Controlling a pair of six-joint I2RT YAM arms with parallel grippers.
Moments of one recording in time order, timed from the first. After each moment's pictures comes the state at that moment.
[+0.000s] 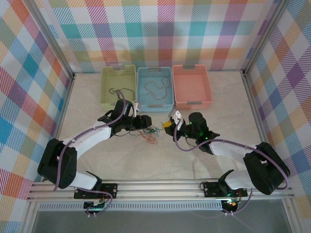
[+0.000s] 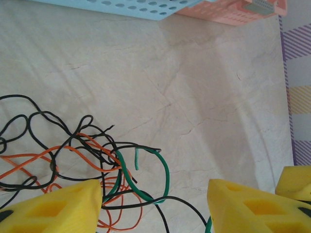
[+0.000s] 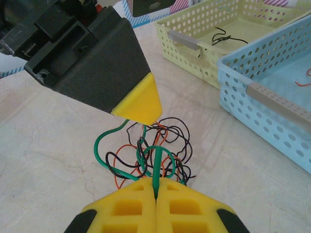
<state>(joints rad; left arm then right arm) -0.50 1.43 0.88 -0.25 0.41 -0.62 0.64 1.33 0.54 0.43 -0.46 -0.04</state>
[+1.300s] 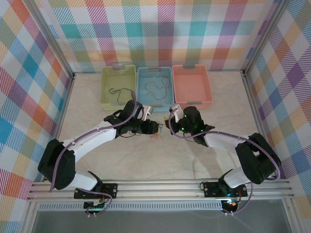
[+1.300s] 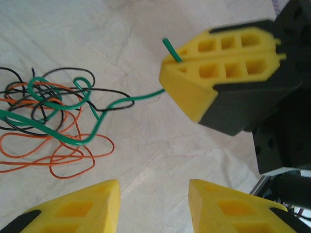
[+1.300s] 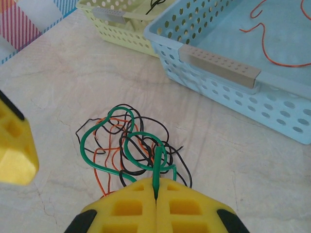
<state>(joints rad) -0.65 1.42 0.97 -0.39 0.37 -0.47 0.61 1.47 0.68 0.29 -0.30 0.14</state>
